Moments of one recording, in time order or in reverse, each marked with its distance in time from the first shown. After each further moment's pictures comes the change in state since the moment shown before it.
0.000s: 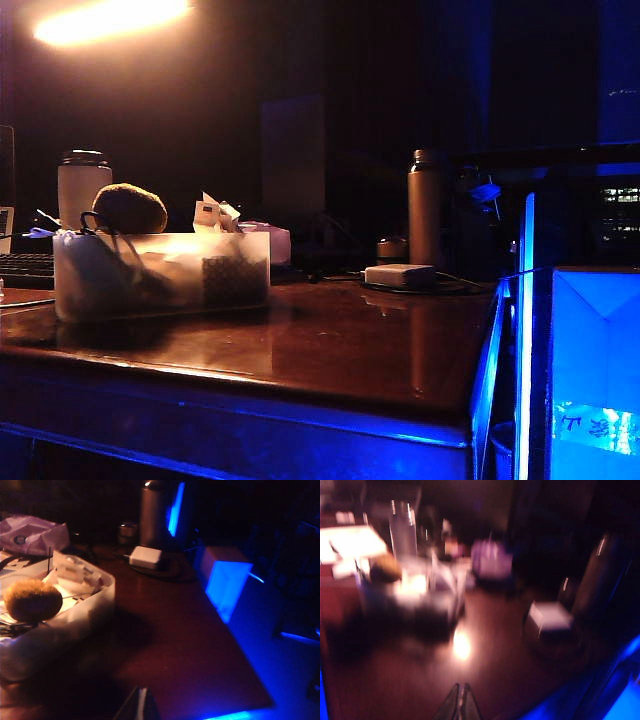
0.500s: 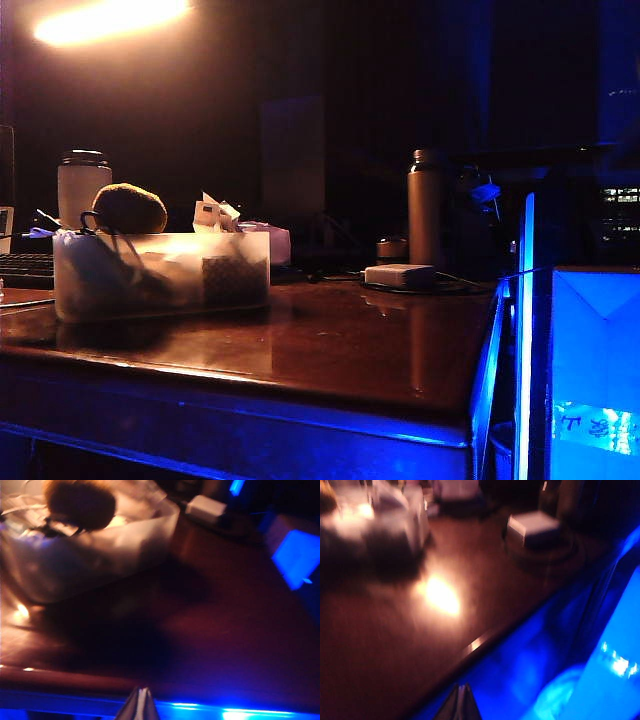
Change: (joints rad) left arm 0.000 0.002 -0.417 0.333 -0.182 -0.105; right arm -0.001 -0.002 -0.313 0.169 0.135 0.164
